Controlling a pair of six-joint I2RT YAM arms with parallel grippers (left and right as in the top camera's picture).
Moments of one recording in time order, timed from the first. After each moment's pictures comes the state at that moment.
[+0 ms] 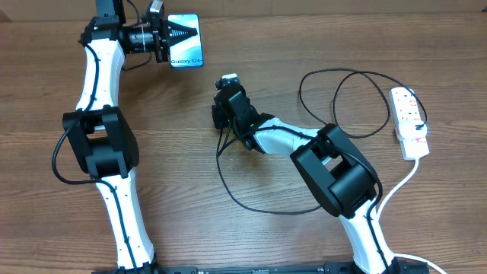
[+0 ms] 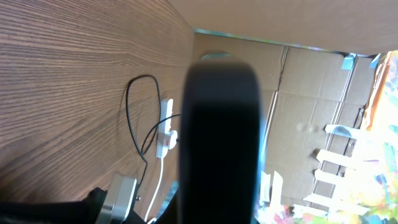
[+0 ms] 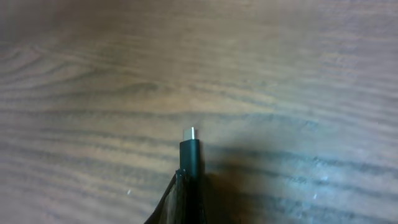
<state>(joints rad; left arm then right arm) 0.12 2.50 2.30 -0.80 1.38 -0.68 0.68 2.27 1.41 0.10 0.07 0.38</state>
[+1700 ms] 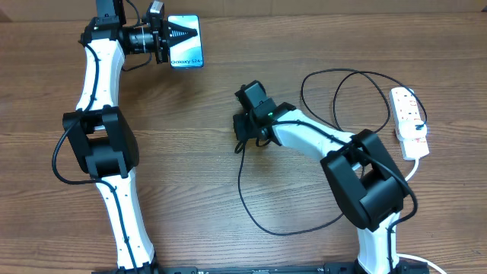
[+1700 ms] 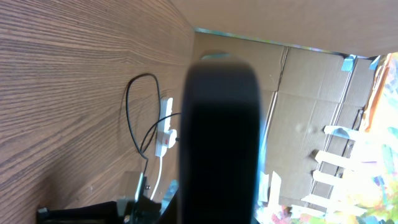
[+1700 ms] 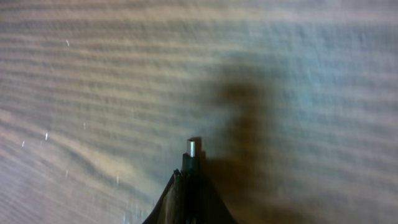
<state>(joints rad) 0.12 2.50 2.30 -0.82 1.38 -0.68 0.60 2.09 1.36 -0.36 -0.08 0.41</state>
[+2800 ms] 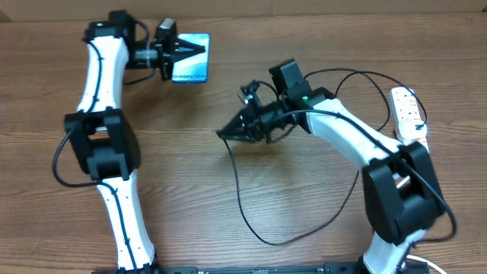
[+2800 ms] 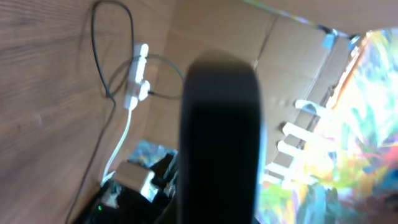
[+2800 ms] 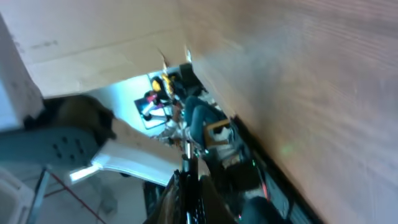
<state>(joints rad) 0.10 2.46 2.30 -1.47 1.49 -0.22 0.45 1.89 1.34 -0.52 -1.23 0.72</state>
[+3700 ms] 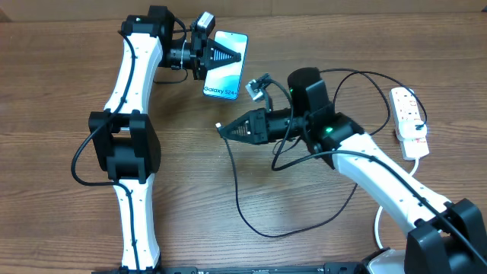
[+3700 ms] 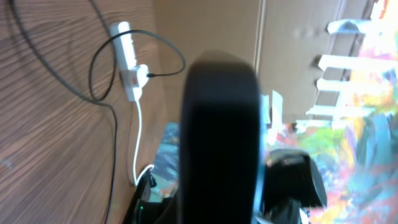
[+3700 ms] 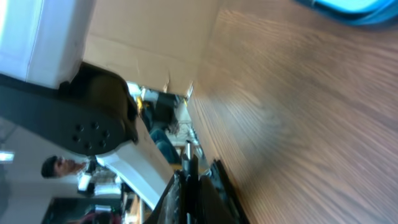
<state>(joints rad) -0.08 2.44 2.30 -1.40 1.50 -0.02 0.51 1.58 1.07 -0.02 -1.03 0.75</state>
